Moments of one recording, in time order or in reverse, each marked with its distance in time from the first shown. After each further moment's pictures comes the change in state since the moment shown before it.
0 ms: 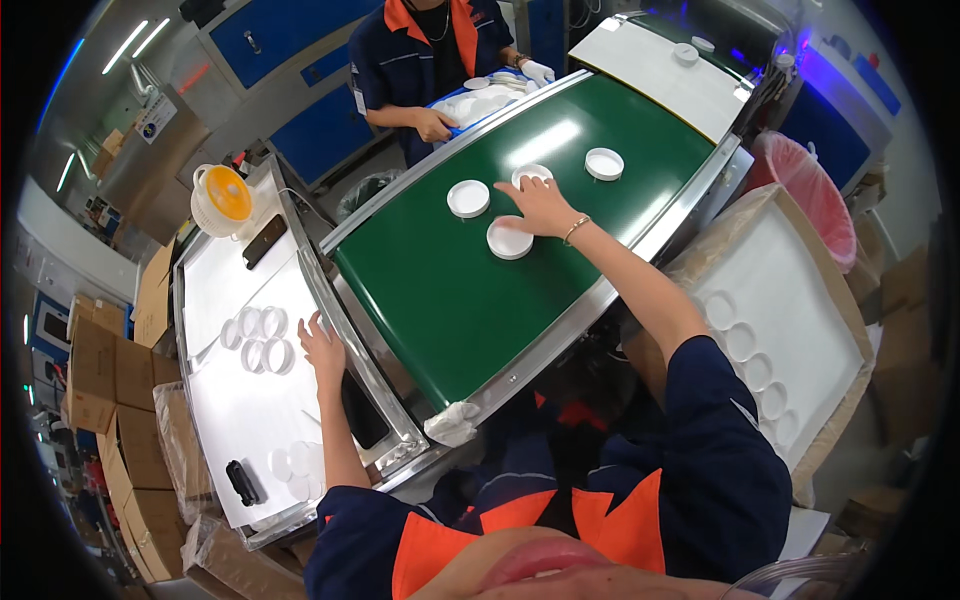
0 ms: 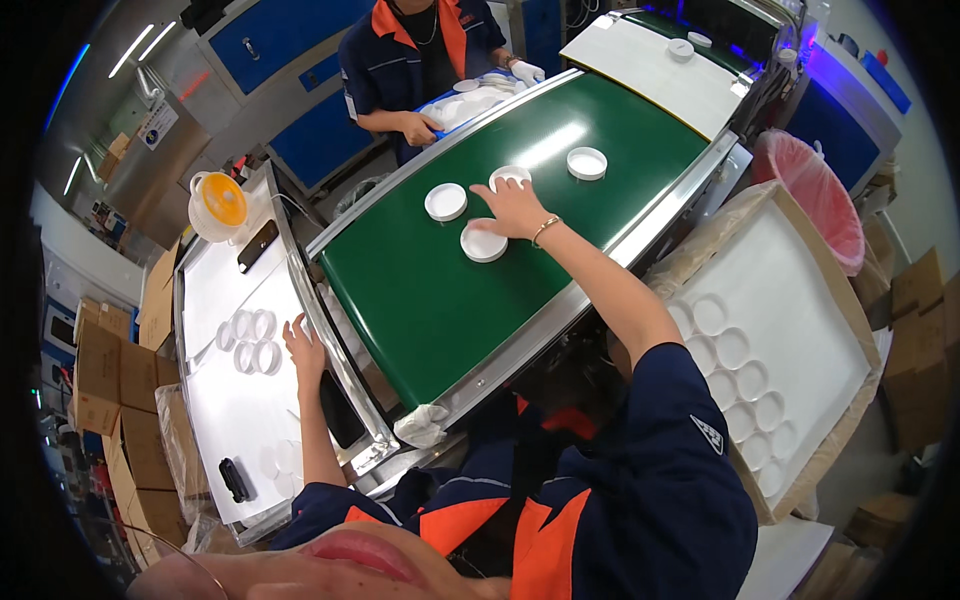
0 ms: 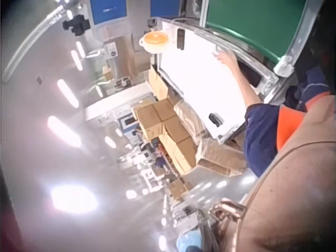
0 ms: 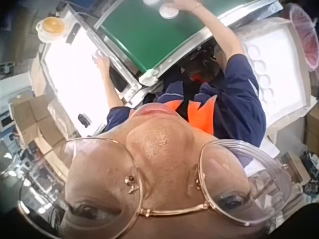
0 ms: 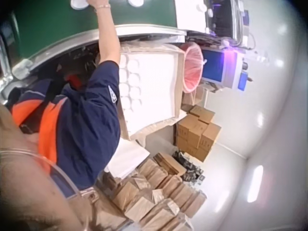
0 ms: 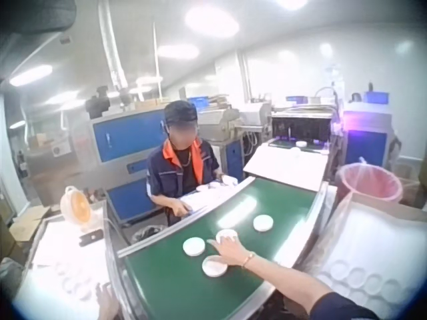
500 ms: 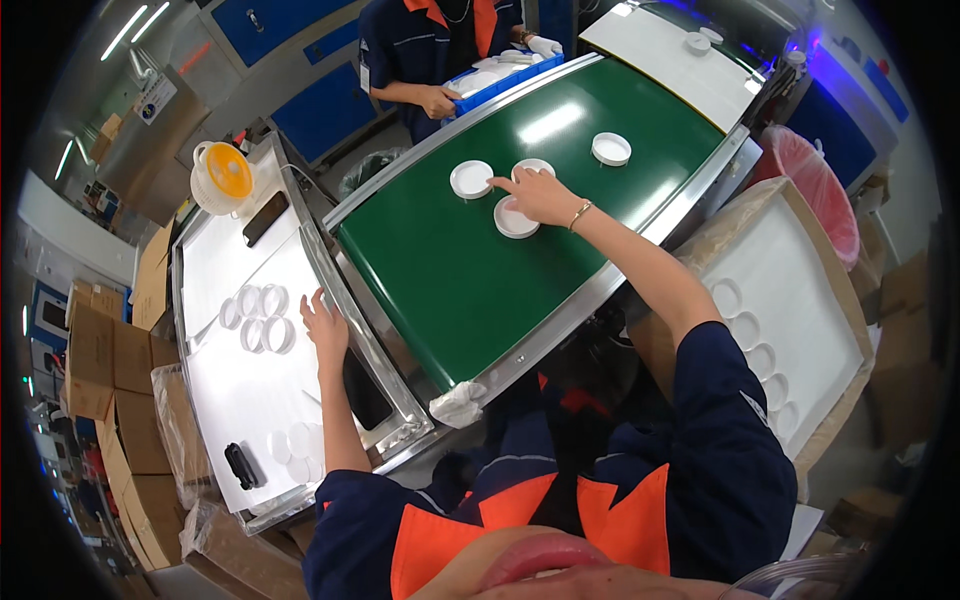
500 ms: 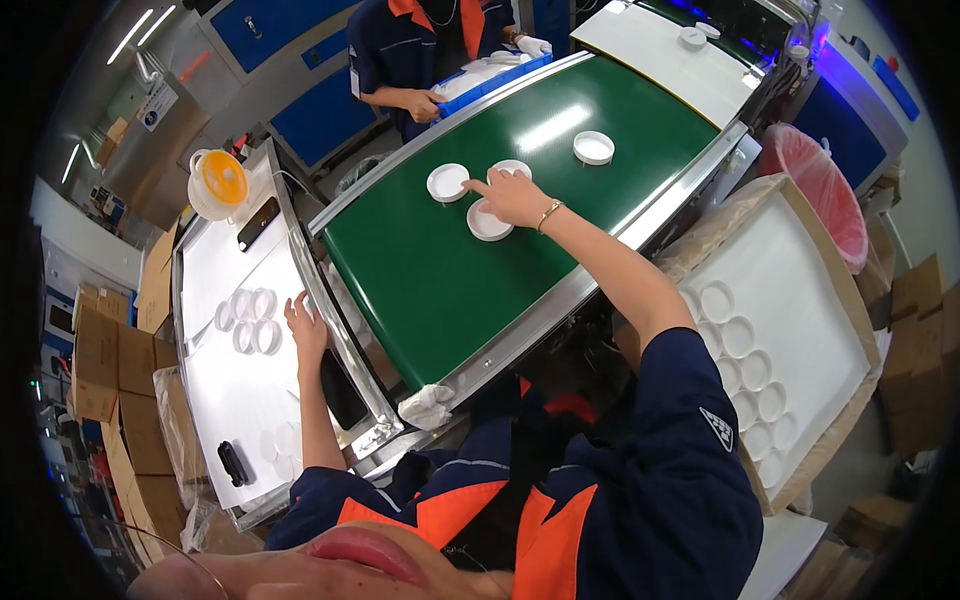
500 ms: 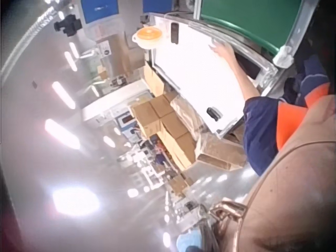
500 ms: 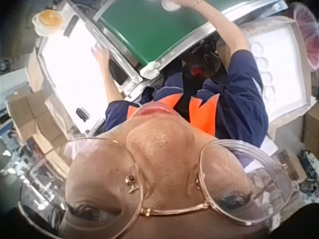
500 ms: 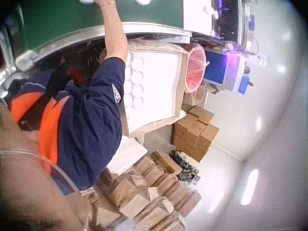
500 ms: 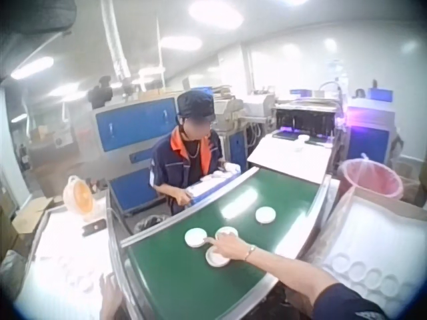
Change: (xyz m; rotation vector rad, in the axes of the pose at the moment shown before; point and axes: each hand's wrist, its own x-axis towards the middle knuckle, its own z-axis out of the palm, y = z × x) left_hand 0.002 -0.010 0.005 -0.017 0.012 0.096; right_hand 0.002 -0.018 0.001 -0.038 -0.085 -0.193
